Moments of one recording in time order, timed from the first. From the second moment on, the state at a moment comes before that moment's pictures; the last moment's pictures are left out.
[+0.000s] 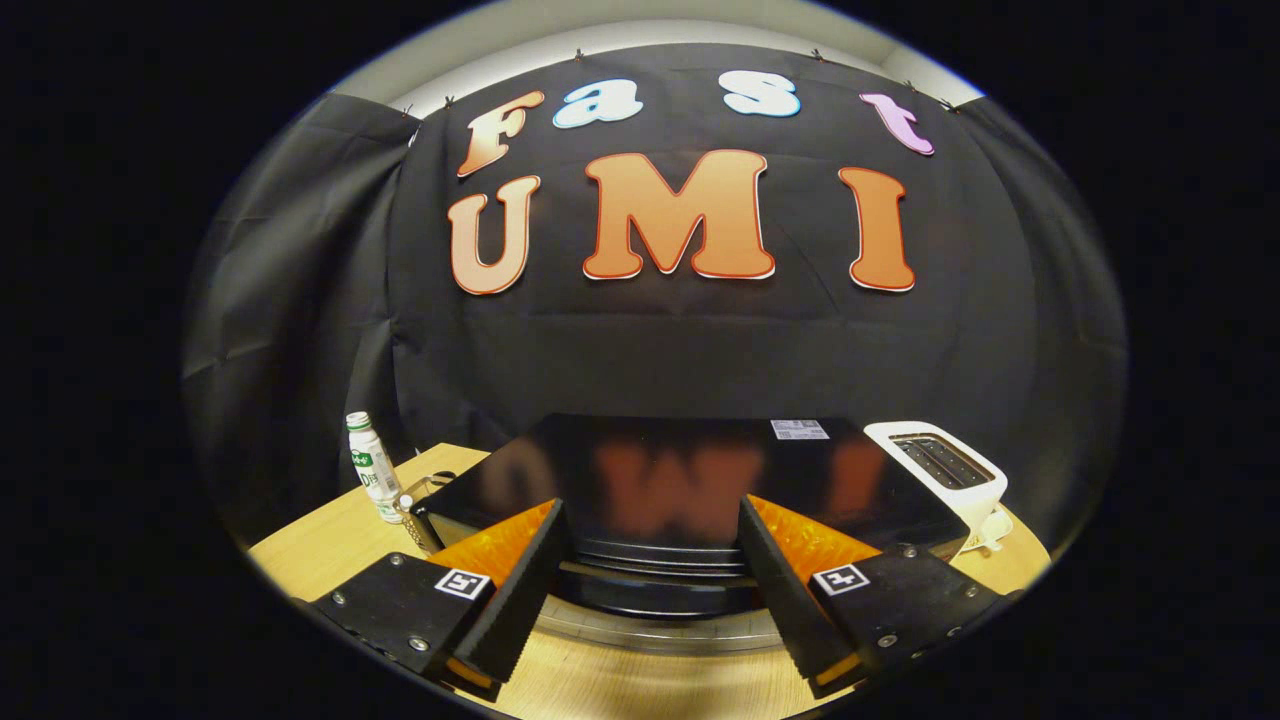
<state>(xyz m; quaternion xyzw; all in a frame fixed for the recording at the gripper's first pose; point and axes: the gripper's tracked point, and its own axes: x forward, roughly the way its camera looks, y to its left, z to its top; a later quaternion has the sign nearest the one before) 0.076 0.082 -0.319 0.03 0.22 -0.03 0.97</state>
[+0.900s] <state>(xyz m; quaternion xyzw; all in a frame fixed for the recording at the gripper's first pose) -0.033 0.110 -0.324 0.02 0.19 0.00 0.98</state>
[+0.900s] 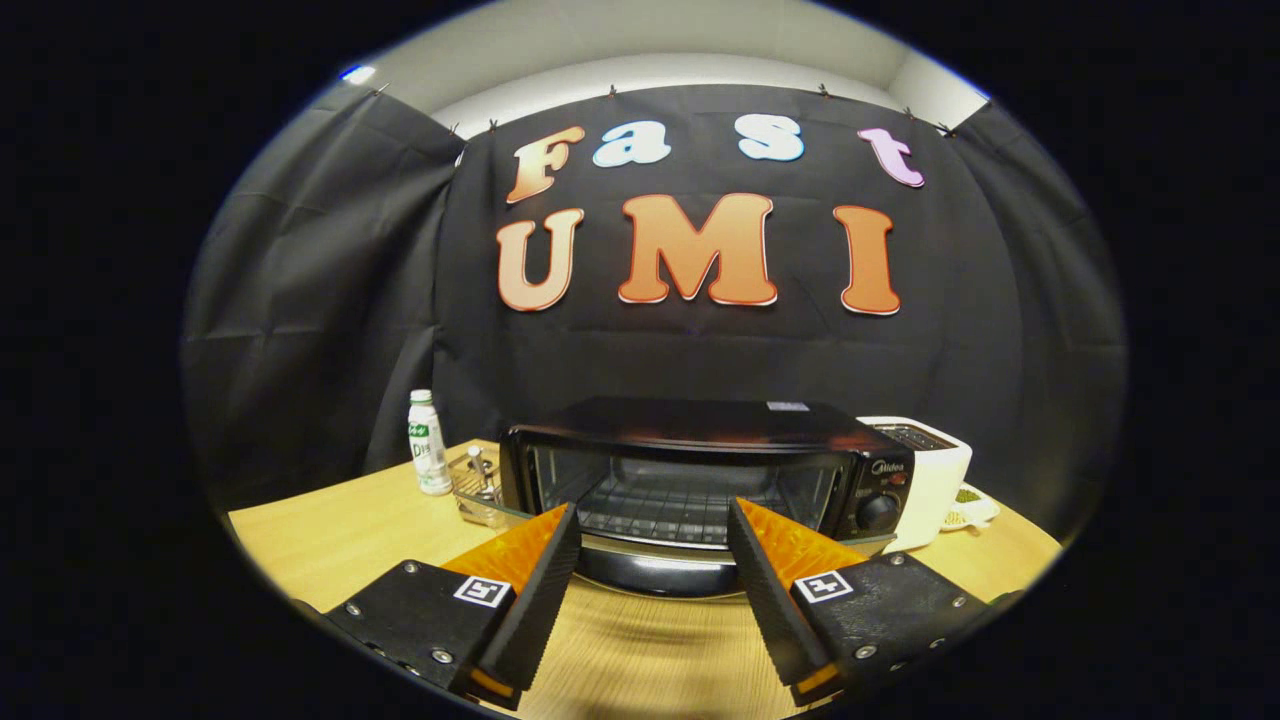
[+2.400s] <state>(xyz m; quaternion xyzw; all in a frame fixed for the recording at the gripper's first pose) -0.121 0.098 -0.371 0.17 0.42 0.06 0.89</state>
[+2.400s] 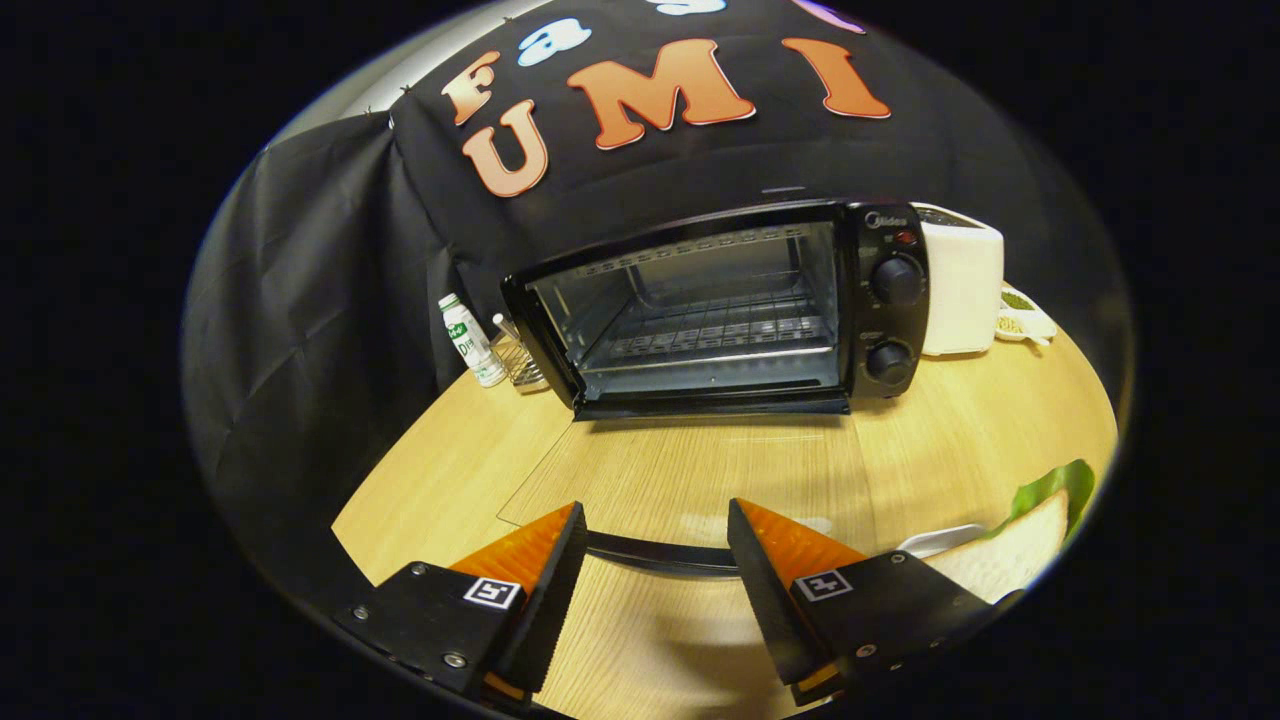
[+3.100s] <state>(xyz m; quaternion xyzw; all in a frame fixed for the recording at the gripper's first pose) -0.145 -0.061 -0.302 0.16 0.43 -0.03 0.89</state>
